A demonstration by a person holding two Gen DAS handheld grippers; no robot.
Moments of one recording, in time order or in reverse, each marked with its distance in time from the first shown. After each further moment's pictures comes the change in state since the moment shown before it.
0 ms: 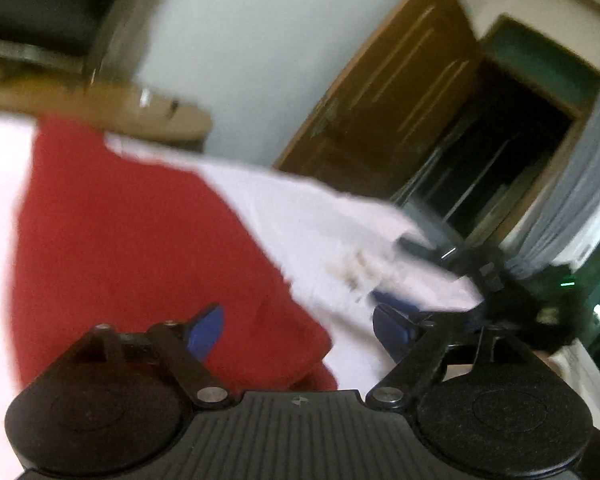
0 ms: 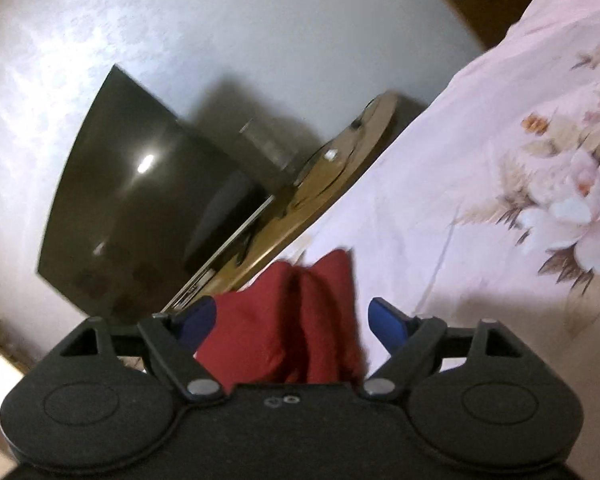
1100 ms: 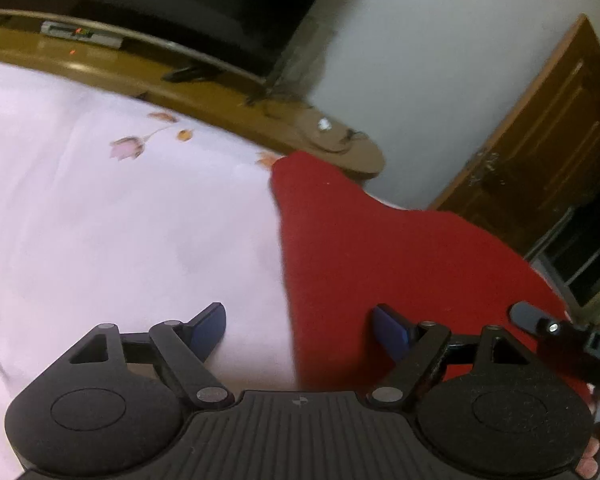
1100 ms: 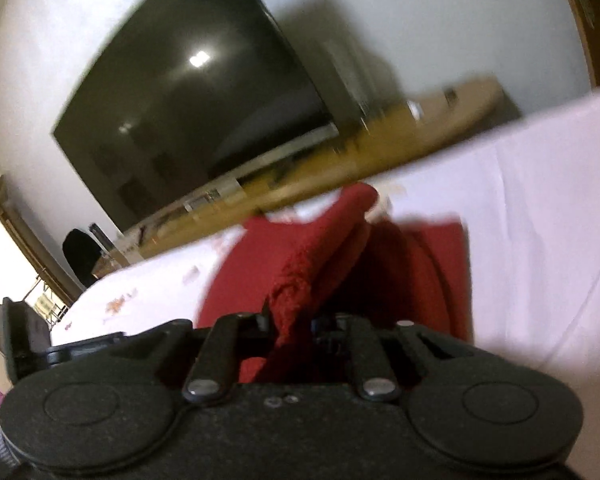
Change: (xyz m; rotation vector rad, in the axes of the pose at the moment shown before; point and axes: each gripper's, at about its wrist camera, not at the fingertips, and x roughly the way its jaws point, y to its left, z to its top) left arm -0.025 0.102 0.009 -0.192 -0.052 0.403; right arm 0.082 0.082 -0.030 -0.394 0.166 0.019
